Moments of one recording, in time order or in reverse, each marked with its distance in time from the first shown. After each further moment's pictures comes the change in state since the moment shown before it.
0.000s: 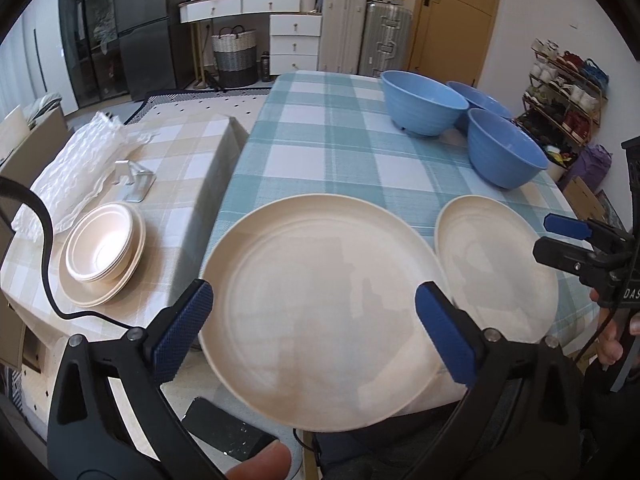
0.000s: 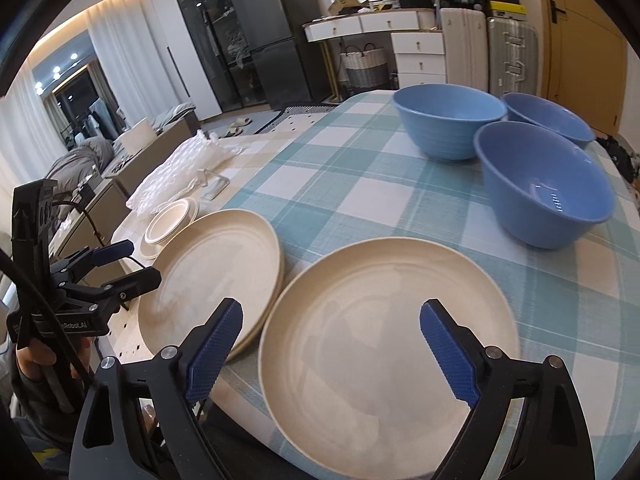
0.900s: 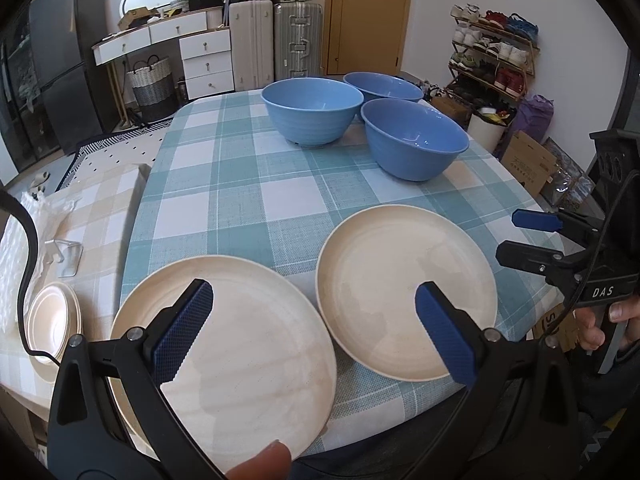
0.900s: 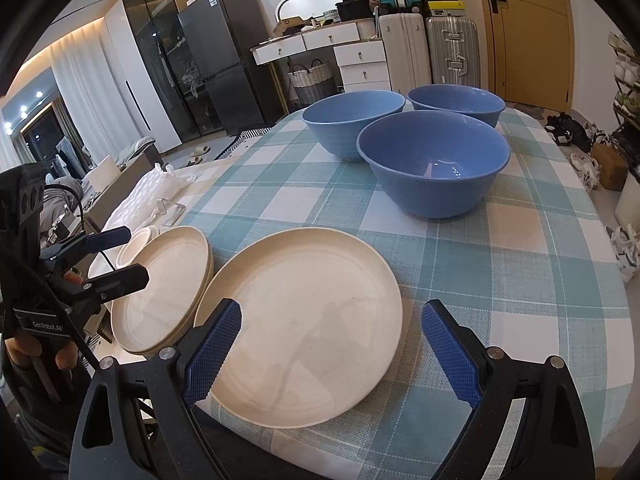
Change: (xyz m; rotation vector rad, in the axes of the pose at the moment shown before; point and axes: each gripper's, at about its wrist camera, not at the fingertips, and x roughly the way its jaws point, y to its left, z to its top) left arm 0.012 -0.104 0.044 0.239 -0.003 -0.179; right arm -0.047 -0.062 -0.028 0.118 -0.052 -0.097
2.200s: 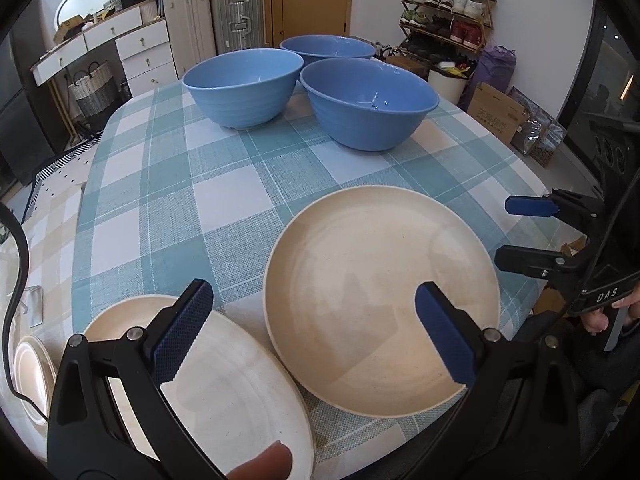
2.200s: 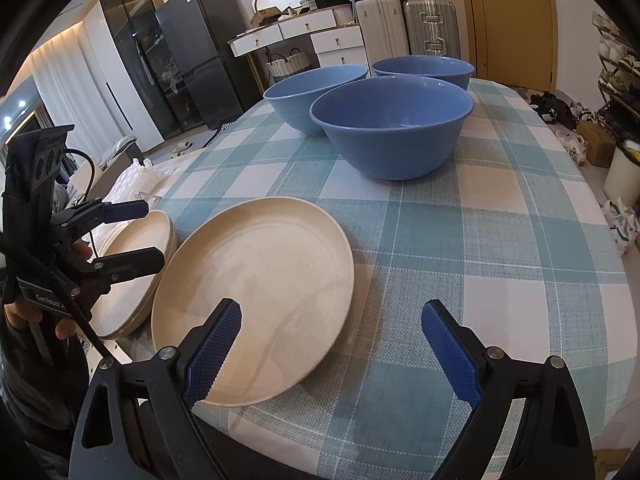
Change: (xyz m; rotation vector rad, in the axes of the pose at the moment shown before) left arm 0.075 -0.027 0.020 0.164 0.120 -0.124; right arm 0.012 -0.028 -0.025 0.046 0.045 -0.043
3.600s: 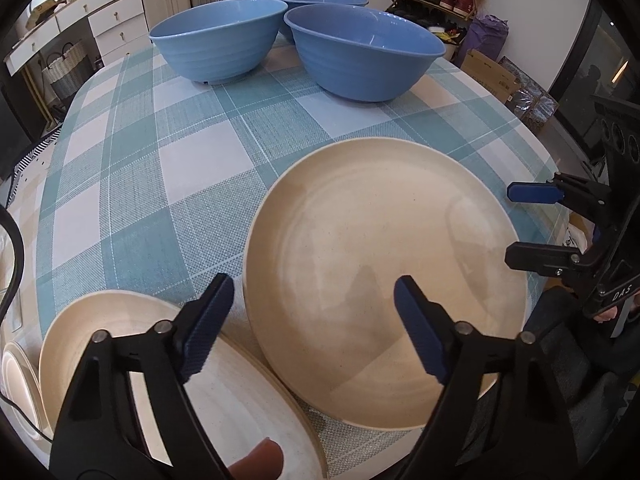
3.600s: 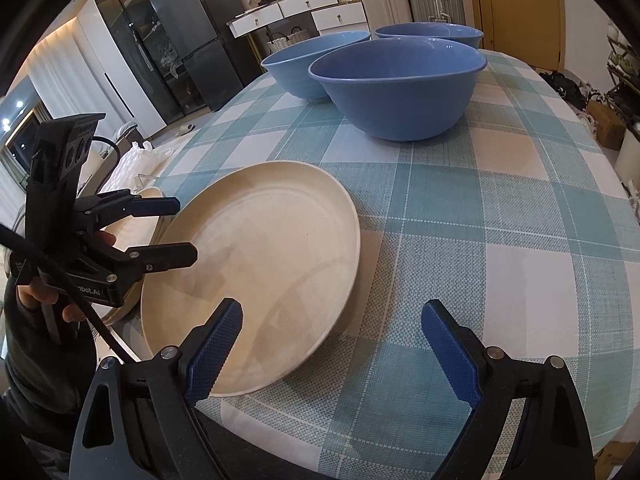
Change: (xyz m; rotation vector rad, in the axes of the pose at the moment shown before) left arm 0.053 0.006 -0.007 0.023 0.136 -0.067; right arm 0.024 -0.003 -0.010 0.023 0.087 0.030
